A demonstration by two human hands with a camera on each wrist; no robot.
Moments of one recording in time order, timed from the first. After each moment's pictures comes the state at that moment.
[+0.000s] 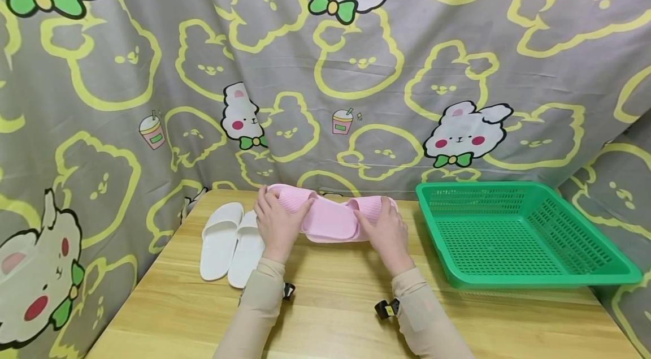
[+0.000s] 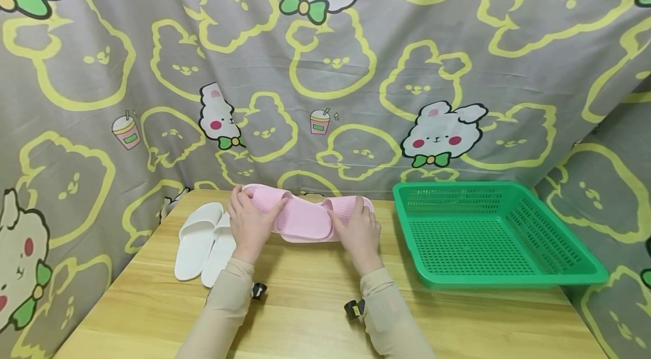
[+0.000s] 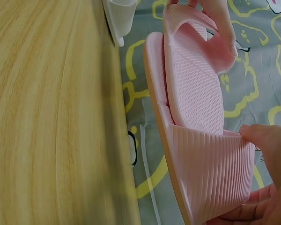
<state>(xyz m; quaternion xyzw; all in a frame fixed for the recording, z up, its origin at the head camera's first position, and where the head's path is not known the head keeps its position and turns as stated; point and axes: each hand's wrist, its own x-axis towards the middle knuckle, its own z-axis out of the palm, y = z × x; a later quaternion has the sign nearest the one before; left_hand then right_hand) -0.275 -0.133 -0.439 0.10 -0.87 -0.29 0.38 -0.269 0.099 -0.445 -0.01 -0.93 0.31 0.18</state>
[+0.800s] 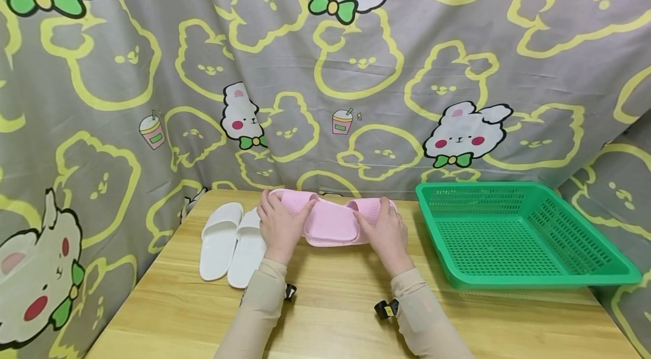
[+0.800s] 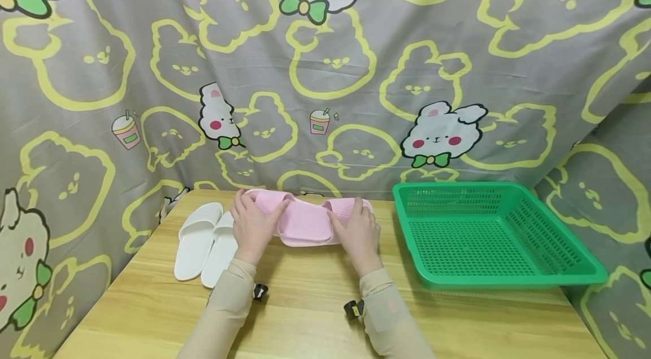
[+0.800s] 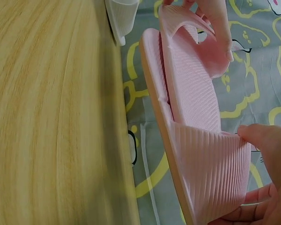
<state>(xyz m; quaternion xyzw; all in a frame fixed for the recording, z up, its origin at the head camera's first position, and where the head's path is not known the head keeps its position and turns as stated) -0.272 -0.127 -0.440 0.13 -0.89 -0.29 0.32 -0.267 0.098 -0.443 -0.01 -0.94 0.30 0.18</state>
